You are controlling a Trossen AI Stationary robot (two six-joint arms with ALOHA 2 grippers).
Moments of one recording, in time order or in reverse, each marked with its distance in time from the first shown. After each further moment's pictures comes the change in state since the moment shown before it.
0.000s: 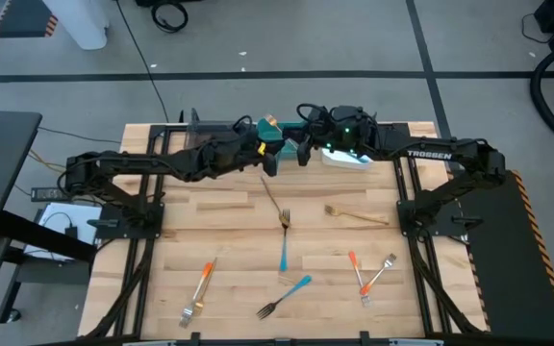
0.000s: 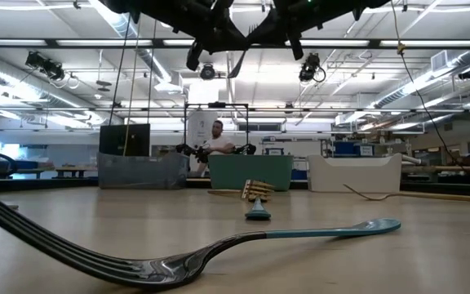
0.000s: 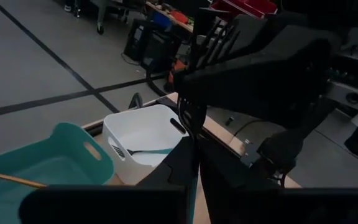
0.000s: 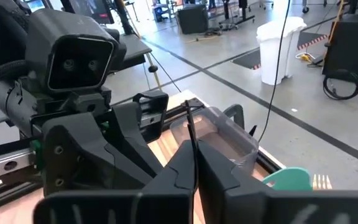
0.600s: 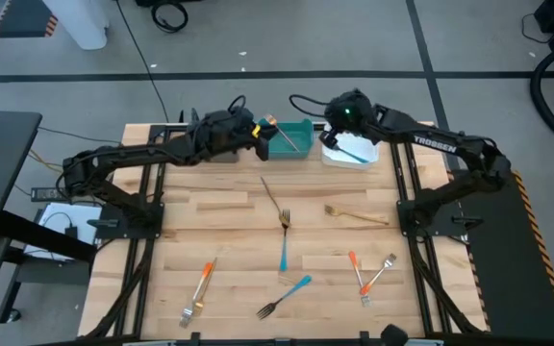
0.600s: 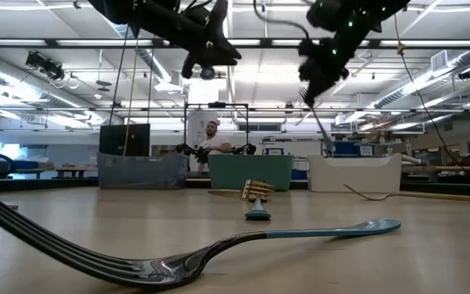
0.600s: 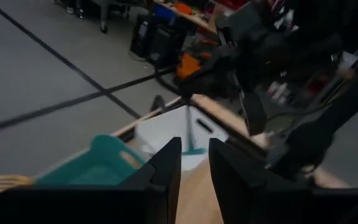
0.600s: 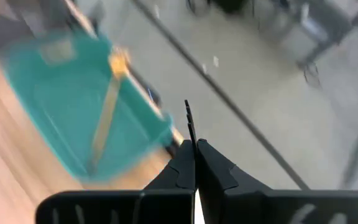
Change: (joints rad) left arm 0.172 -0.013 0.000 -0.058 0.187 0.135; right arm -0.261 -0.023 0.000 -0.537 0.296 -0.371
